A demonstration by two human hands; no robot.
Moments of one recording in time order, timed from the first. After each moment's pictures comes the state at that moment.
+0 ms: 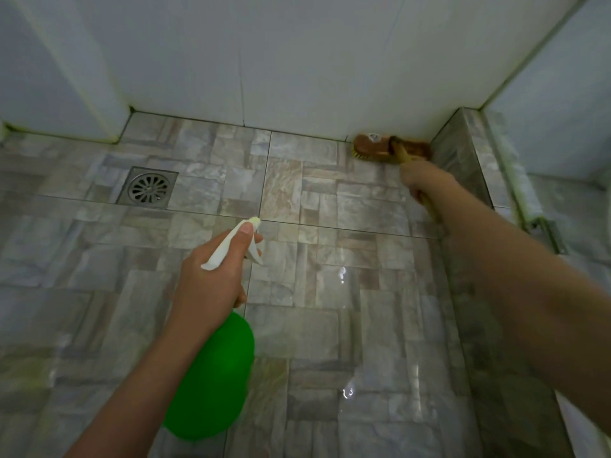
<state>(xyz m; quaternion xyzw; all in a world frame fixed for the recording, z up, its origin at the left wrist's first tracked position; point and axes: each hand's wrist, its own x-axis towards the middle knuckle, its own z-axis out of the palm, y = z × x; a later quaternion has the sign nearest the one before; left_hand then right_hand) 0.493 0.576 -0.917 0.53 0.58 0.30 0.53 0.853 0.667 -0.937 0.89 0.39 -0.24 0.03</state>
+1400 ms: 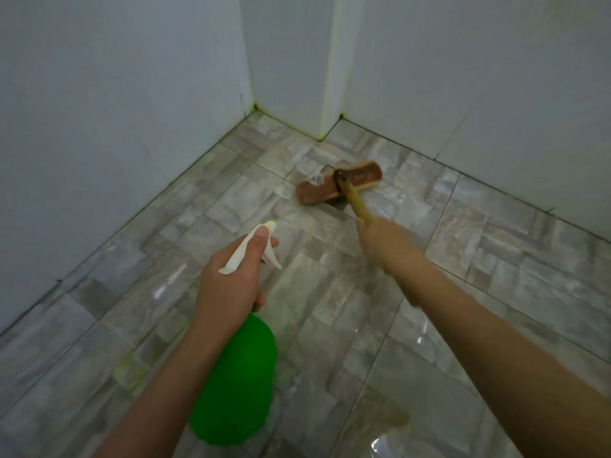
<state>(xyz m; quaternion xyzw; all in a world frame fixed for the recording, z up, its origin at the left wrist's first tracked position) 0.322 0.567 -0.928 0.35 0.71 0.44 0.43 0.518 0.709 -0.995 0.70 0.66 -0.27 0.06</state>
